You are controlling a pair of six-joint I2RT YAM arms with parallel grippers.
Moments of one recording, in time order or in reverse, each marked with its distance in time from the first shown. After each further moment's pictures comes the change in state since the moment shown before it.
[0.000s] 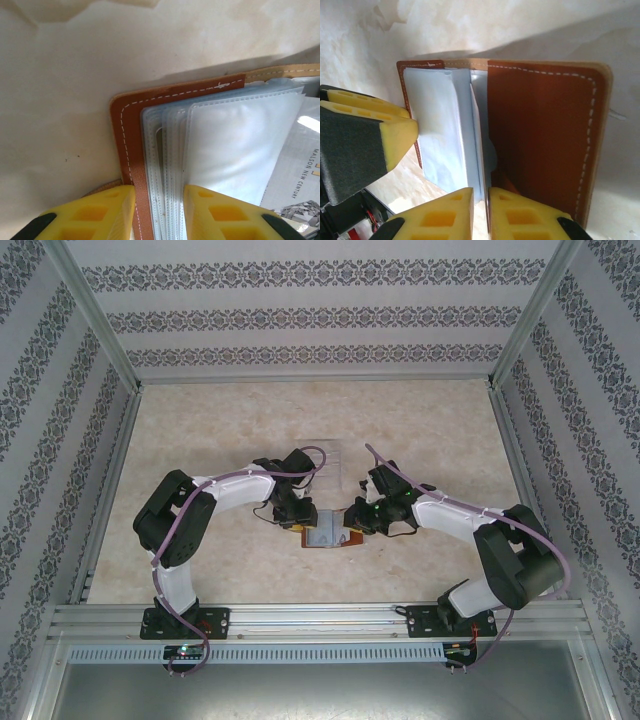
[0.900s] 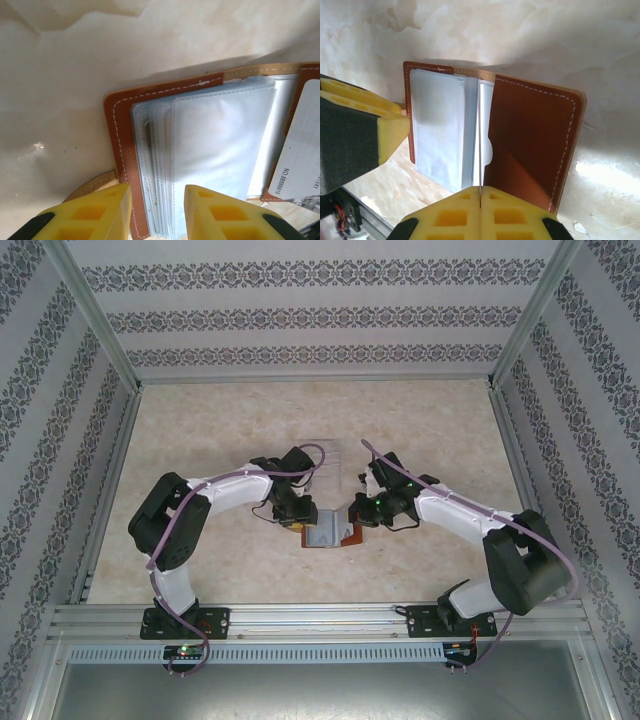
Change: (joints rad) left arm 0.007 -0.041 -0.002 -0.003 -0.005 0.007; right arm 0.000 -0.039 0.101 -0.170 0.080 -0.183
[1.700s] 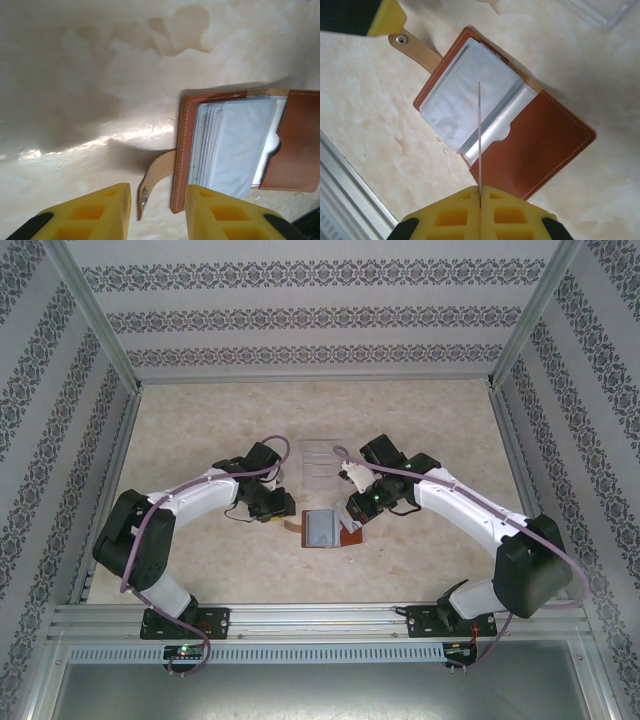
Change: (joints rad) left arm 0.161 -0.209 -0.182 0.068 0.032 0.000; right arm 0.054 0.007 0.264 -0.351 0.085 -0.628
